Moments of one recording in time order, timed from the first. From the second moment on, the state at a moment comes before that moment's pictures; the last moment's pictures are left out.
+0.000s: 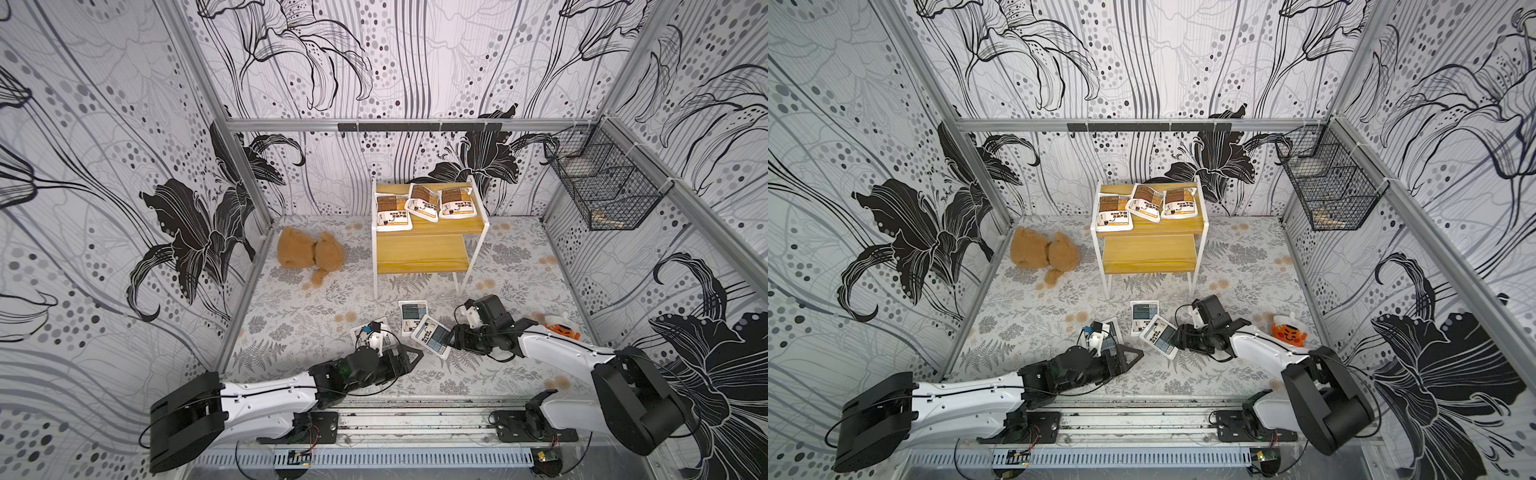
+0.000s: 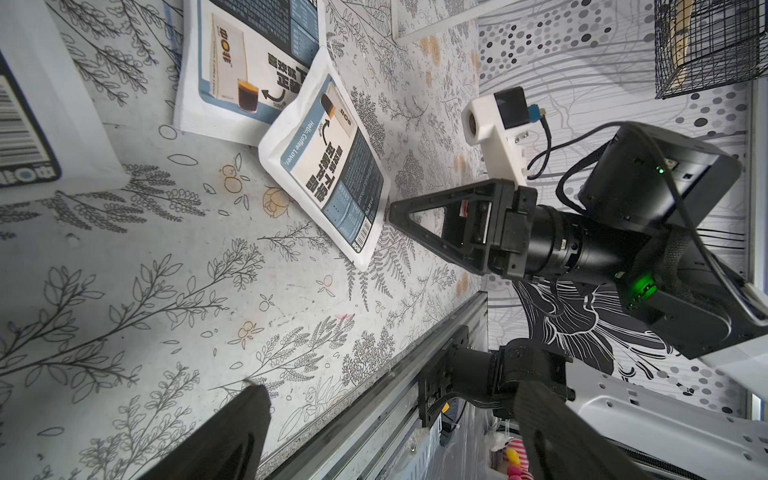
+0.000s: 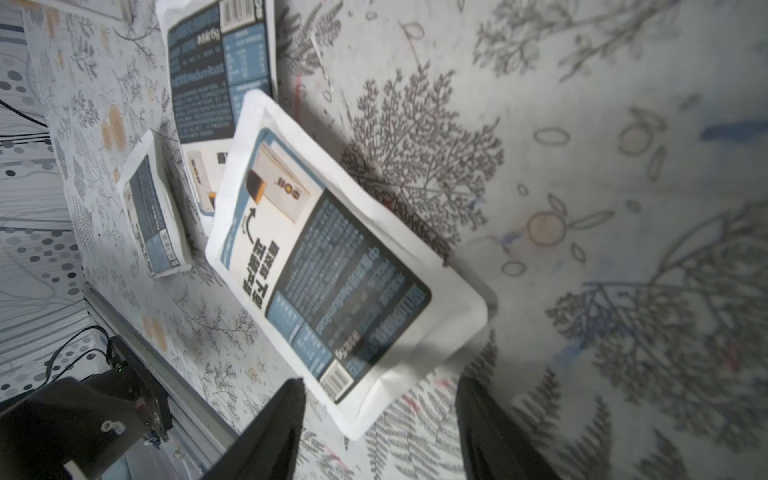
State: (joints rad) left arm -1.12 1.05 0.26 0.35 -0.06 -1.34; right arm 0.50 1.28 0.49 -0.26 -0.41 0.63
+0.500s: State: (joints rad) left arm -1.12 1.17 0.27 0.41 -0.06 -1.34; right arm 0.46 1.21 0.59 -0.33 -0.45 0.62
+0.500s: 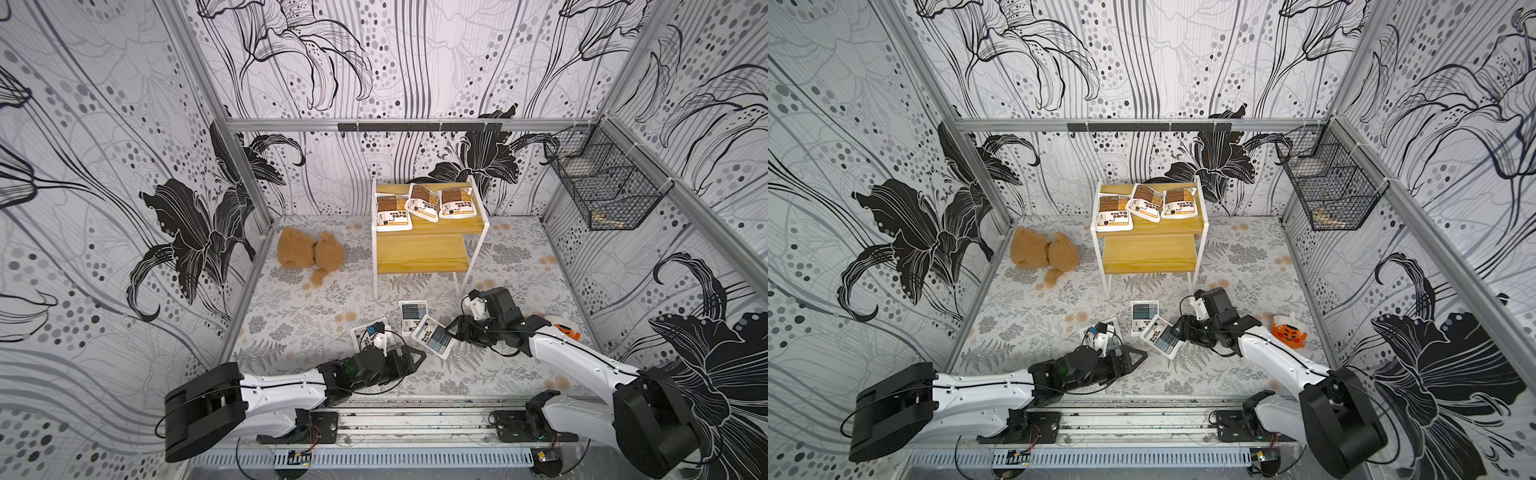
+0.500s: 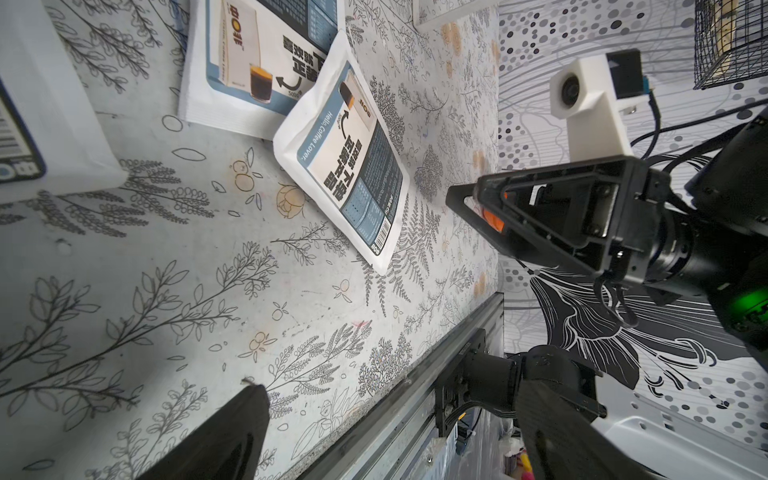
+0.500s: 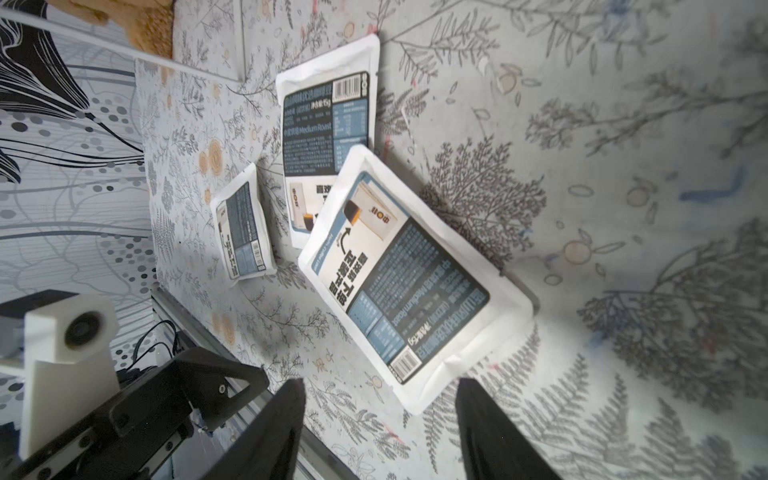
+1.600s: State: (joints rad) left arm -1.05 1.22 0.28 0.46 -0.06 -1.34; right arm 0.51 1.33 0.52 -0.24 -0.51 0.56
